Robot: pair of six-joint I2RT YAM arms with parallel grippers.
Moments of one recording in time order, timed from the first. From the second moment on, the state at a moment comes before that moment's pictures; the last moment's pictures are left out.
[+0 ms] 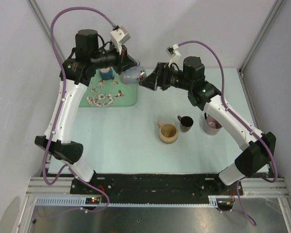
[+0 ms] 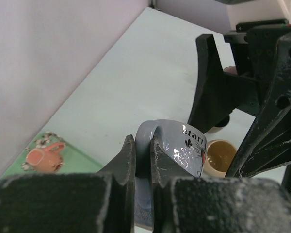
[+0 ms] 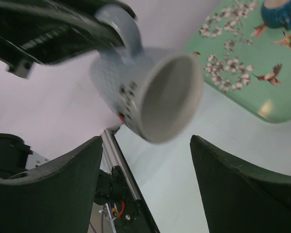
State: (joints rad) left arm -0.31 1.67 2.16 -0.82 0.67 0.26; right arm 0.57 1.55 1.55 -0.13 -0.54 0.61
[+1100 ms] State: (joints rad) left arm -0.10 1.83 2.24 -0.81 0.39 0.35; right arm 0.93 1.96 1.98 -0.84 -0.08 0.05
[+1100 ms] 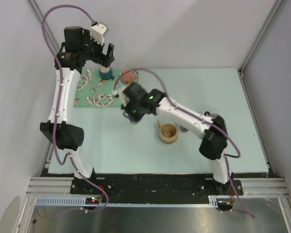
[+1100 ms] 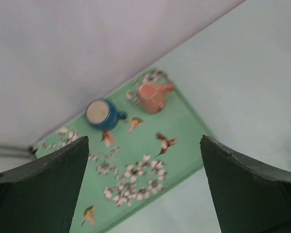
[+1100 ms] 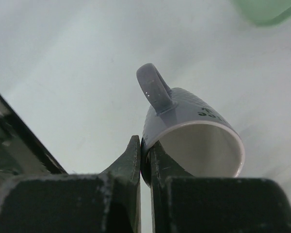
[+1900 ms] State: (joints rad) left arm -0.05 2.12 2.09 -0.82 0.19 1.29; right arm 1.06 2.17 1.86 -0.96 0.18 -0.08
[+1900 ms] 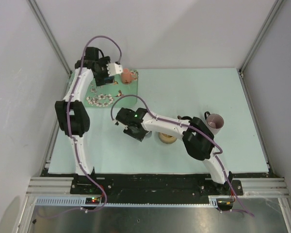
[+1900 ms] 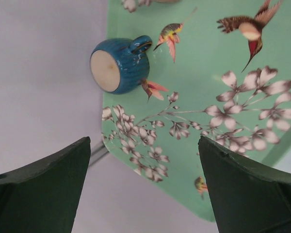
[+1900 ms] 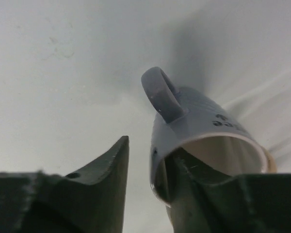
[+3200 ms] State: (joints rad) left arm -0.06 2.63 2.41 -0.72 0.18 1.93; right arm 0.96 1.91 1.74 -0.87 0.06 0.00
